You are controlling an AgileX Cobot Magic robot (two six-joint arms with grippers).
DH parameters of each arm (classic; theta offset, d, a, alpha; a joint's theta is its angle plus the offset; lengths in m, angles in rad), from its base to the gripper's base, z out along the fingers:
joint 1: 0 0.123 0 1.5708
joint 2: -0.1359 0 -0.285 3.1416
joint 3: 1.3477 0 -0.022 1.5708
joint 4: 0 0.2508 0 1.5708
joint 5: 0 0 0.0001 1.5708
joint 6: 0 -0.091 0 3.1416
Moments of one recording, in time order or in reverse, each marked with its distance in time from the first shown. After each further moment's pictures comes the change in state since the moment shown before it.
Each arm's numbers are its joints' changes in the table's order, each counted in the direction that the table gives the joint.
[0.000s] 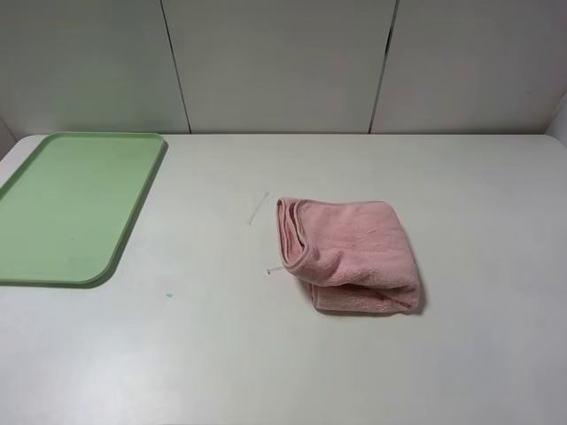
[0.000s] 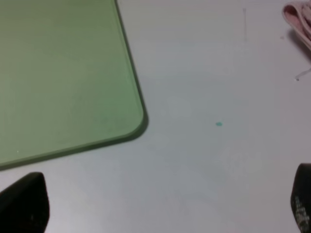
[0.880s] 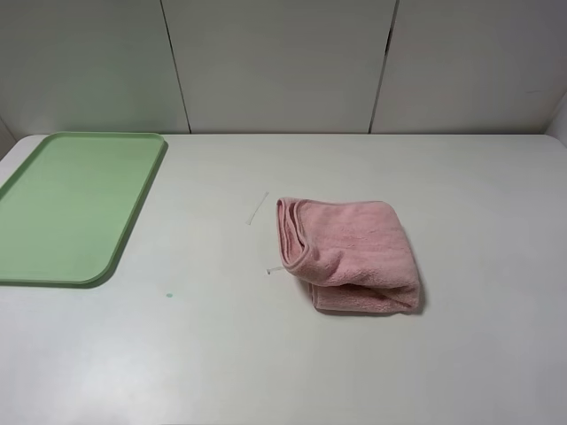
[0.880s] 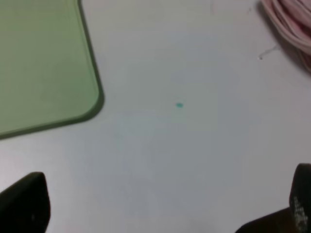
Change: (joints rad) left arm 0.000 -0.397 -0.055 -0.120 0.078 -0.038; right arm 0.000 0.000 0.000 0.001 0.000 0.000
